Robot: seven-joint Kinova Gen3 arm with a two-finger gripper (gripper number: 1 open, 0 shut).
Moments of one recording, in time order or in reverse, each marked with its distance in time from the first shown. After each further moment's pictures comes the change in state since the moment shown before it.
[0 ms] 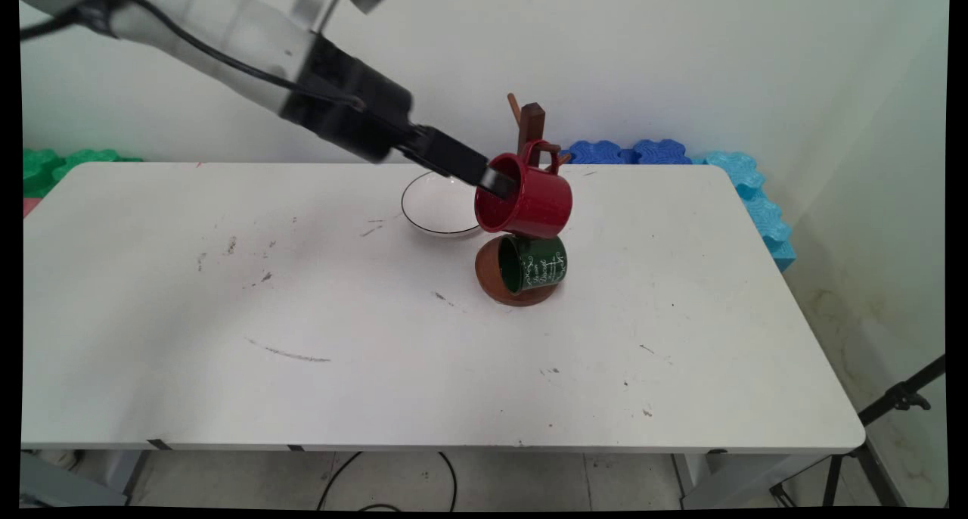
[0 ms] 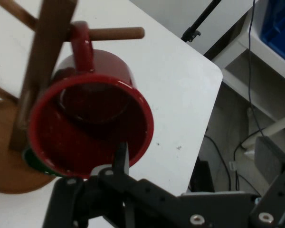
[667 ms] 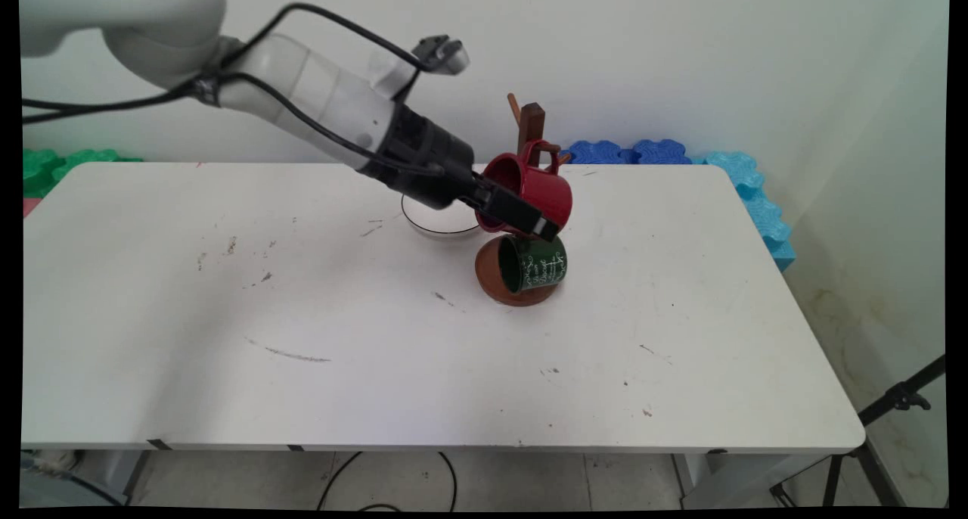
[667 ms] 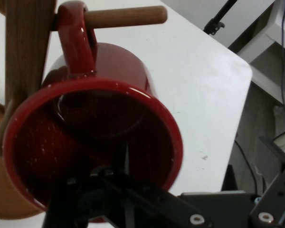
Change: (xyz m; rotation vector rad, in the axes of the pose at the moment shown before) arm -0.011 -0.001 0.073 0.056 -0.007 0.030
